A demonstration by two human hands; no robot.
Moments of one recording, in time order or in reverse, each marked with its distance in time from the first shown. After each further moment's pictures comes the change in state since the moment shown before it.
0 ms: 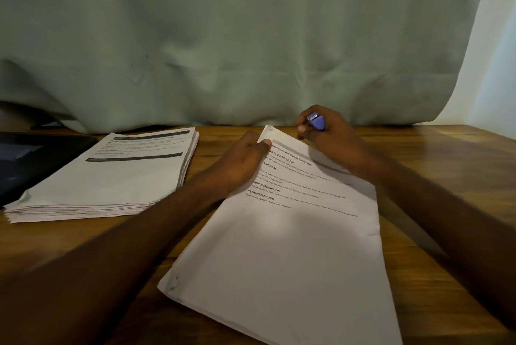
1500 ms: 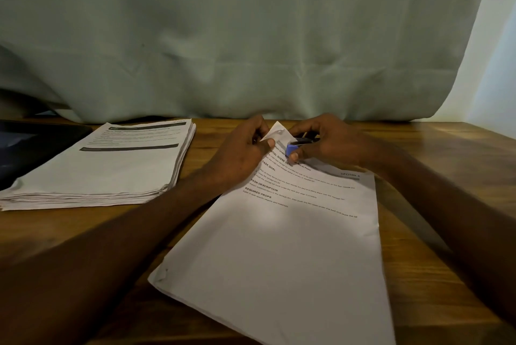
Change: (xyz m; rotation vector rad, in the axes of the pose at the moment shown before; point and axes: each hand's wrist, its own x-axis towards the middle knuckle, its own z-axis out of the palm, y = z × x) left_hand 0.003 -0.004 0.007 0.194 0.096 0.275; right_hand 0.001 0.005 -0.017 -0.163 -0.437 -0.067
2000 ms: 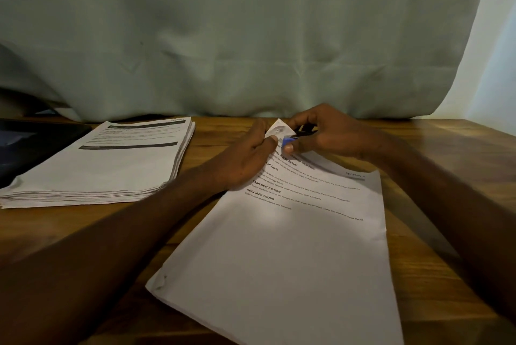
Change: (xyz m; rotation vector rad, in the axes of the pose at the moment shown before) left_hand -0.008 0.011 -0.003 0.102 -0.198 -0.034; right_hand -0.001 -0.021 -0.005 0.044 0.009 0.000
